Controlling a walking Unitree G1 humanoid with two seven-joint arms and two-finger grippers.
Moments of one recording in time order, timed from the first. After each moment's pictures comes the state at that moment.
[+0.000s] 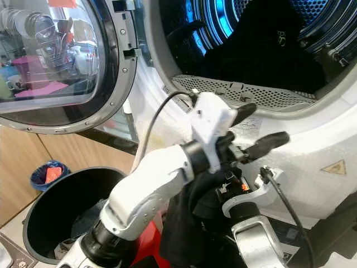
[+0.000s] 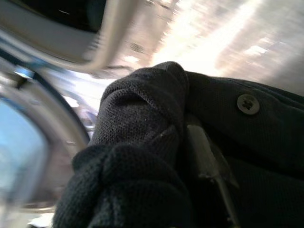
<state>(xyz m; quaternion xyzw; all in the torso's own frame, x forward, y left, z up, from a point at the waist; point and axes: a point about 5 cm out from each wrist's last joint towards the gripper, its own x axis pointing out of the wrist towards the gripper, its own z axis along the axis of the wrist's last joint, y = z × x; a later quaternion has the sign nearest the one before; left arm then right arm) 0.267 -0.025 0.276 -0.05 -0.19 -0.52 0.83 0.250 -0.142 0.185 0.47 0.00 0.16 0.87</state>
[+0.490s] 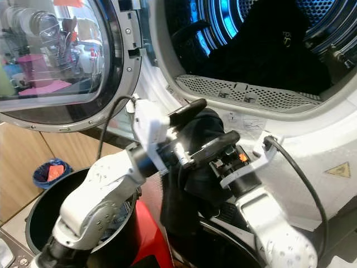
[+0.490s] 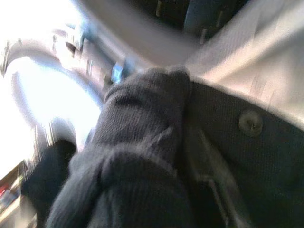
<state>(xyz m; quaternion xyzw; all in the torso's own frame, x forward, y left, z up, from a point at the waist) 0.252 0.028 0.269 -0.01 -0.24 -0.52 0.82 0.279 -0.155 0.241 0.41 -0.05 0.31 0.86</state>
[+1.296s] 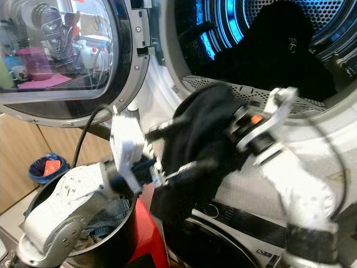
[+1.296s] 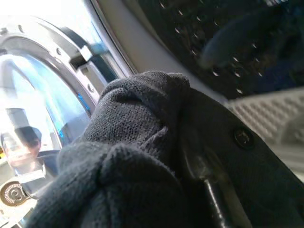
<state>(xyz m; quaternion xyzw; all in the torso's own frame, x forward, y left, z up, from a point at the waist) 0.233 0.057 0.257 0.03 -0.19 -0.55 0.81 0.325 -0.177 0.289 0.32 -0.08 0.34 0.88</state>
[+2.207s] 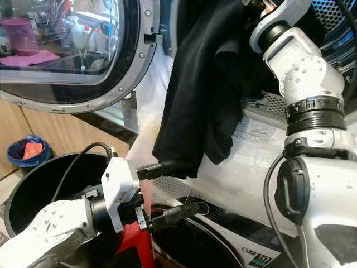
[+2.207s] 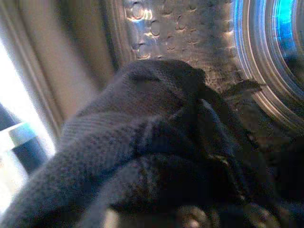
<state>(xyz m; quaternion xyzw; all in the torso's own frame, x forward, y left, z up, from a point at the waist) 0.197 0.072 0.225 0.05 -0.09 -0.53 0.84 0.404 -0.170 0.425 0.20 -0.14 0.20 0.95</state>
